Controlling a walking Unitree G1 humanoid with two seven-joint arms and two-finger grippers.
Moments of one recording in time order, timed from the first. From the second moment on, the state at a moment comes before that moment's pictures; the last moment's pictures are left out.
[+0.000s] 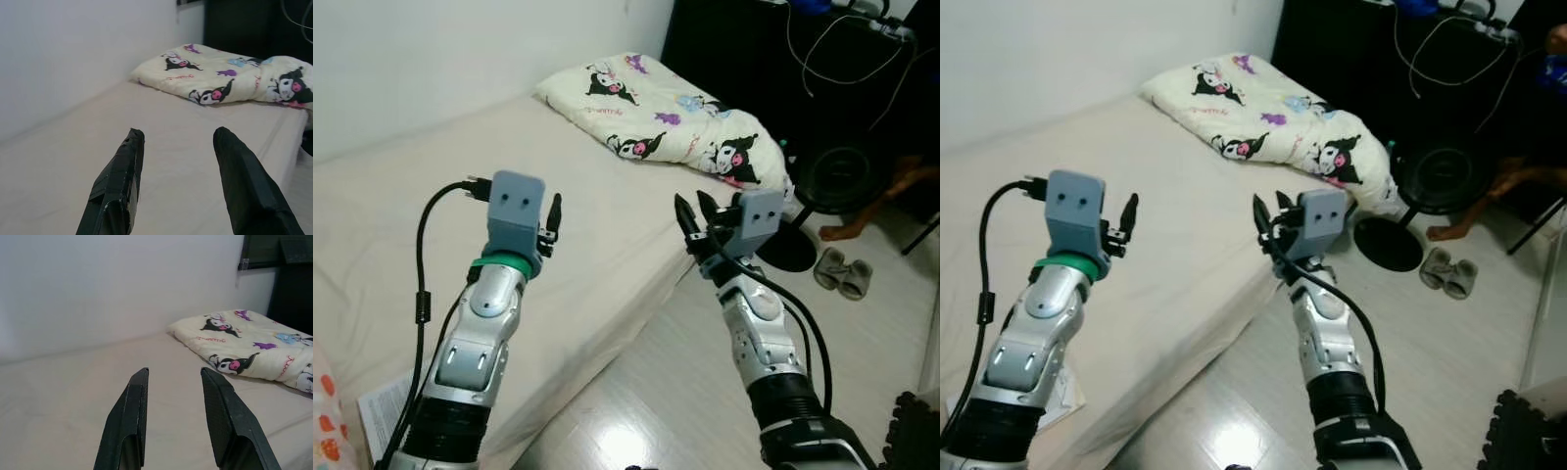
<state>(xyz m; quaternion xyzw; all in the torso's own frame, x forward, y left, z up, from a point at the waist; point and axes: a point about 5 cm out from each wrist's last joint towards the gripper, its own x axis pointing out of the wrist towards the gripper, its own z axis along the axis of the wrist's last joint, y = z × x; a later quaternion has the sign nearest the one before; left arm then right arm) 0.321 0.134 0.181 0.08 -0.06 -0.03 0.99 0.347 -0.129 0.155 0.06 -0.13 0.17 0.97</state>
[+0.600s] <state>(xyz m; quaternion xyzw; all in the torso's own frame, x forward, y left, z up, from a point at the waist) 0.321 0.132 0.180 0.08 -0.06 -0.03 0.99 0.348 -0.131 0.153 0.06 -0.13 0.17 0.98</state>
